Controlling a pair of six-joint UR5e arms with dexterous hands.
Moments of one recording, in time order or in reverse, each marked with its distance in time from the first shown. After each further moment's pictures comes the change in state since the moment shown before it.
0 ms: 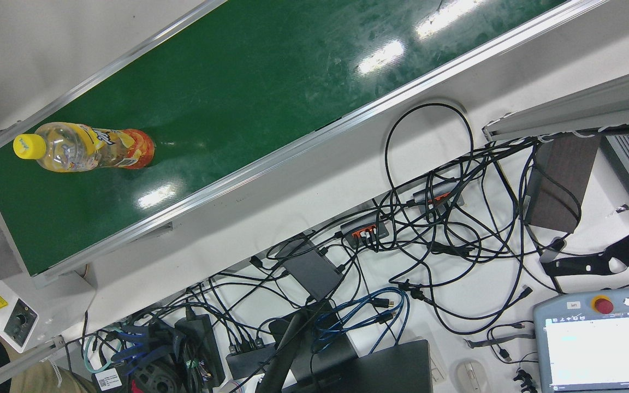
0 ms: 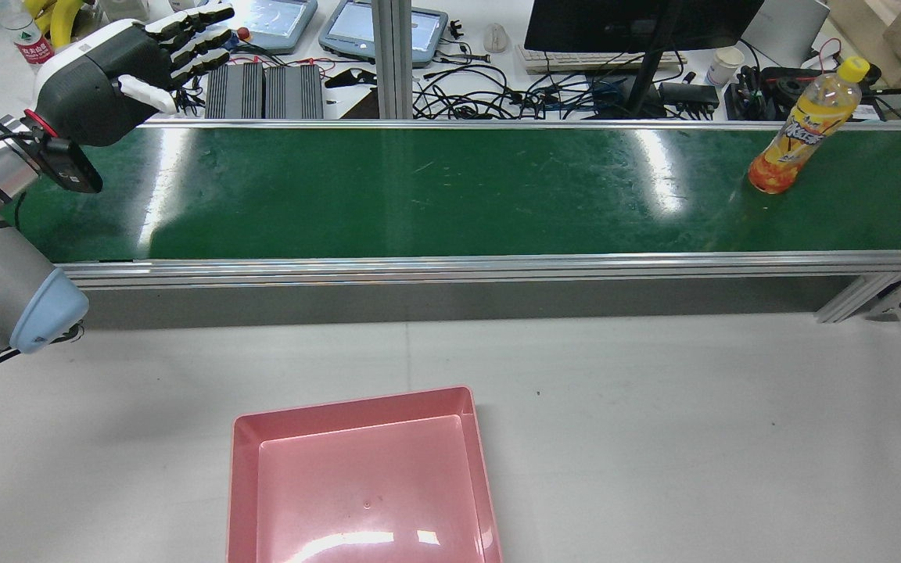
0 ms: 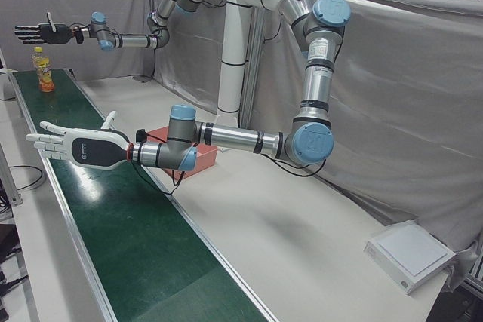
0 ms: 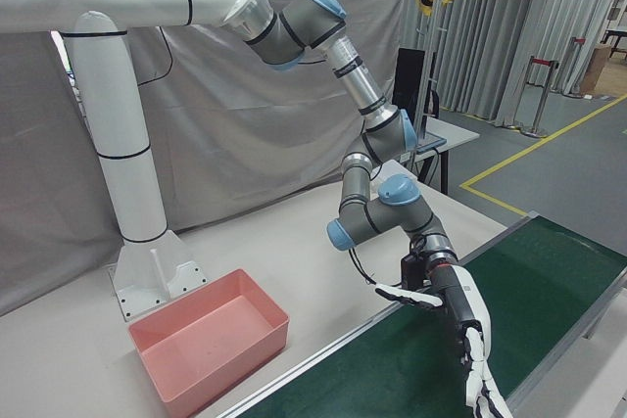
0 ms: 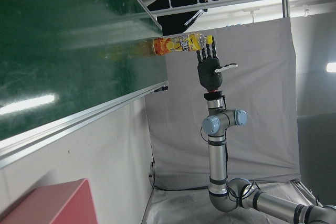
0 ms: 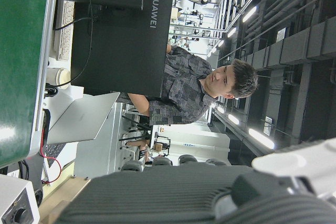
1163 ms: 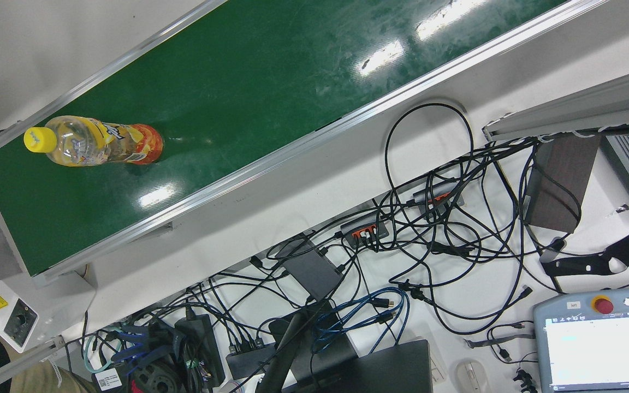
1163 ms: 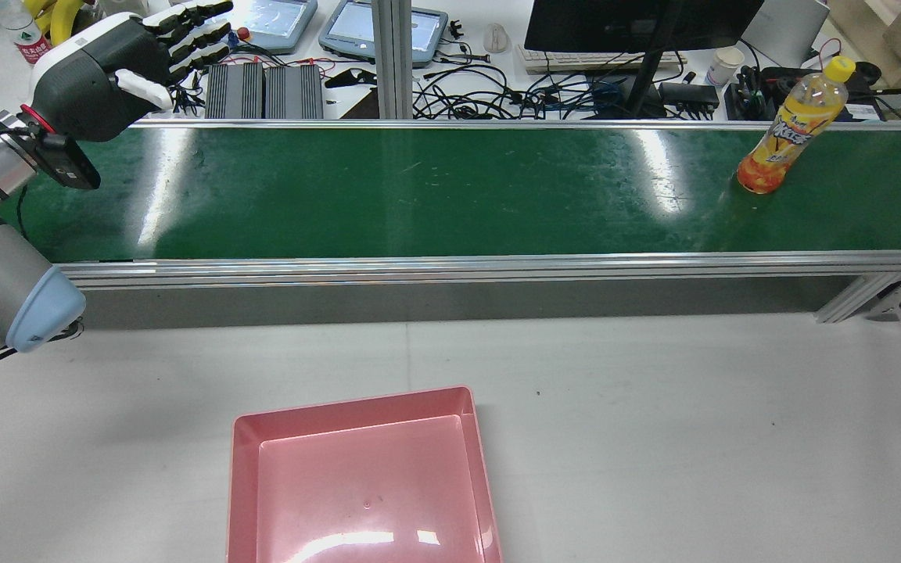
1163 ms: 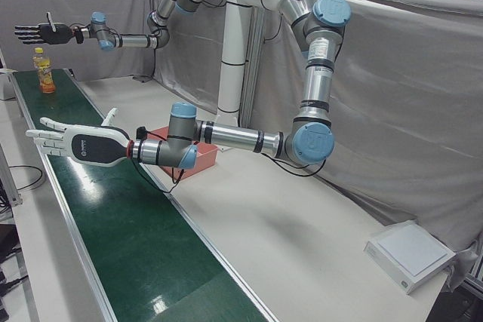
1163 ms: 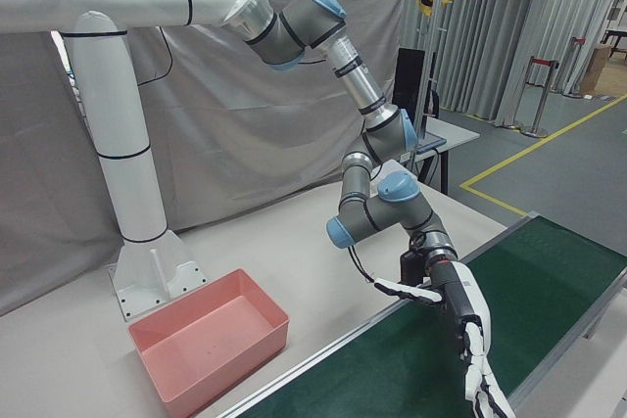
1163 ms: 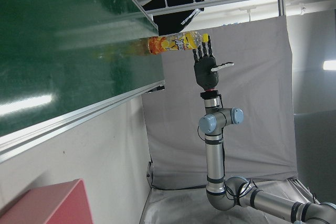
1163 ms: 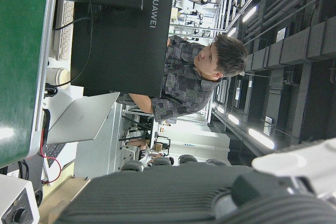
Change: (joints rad) left arm -0.004 0.001 -0.016 0.003 0.000 -0.002; right arm 0.000 0.000 0.000 0.000 0.000 0.000
